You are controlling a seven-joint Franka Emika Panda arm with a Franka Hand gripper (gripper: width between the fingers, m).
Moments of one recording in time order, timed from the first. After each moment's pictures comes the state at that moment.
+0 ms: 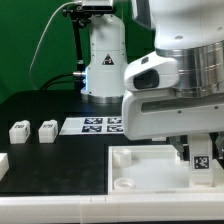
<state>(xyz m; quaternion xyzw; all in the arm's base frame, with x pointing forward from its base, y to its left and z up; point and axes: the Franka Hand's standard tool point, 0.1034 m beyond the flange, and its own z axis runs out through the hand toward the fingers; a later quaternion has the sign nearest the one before) 0.638 0.112 0.068 -0.99 0.14 0.04 0.07</state>
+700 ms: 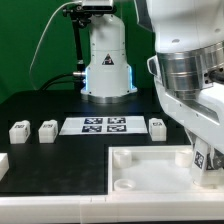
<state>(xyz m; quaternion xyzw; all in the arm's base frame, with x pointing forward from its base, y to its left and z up) 0.639 0.123 0.067 -0.78 0.62 0.08 0.07</state>
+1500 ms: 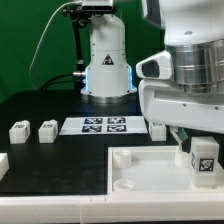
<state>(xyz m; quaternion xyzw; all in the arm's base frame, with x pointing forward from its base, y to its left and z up) 0.639 0.127 0.072 -0.94 0.34 0.04 0.07</state>
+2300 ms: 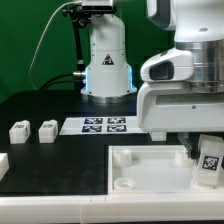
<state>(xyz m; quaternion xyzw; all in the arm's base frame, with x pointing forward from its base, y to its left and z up) 0.642 0.121 0.069 -0.98 0.20 0.01 0.05</state>
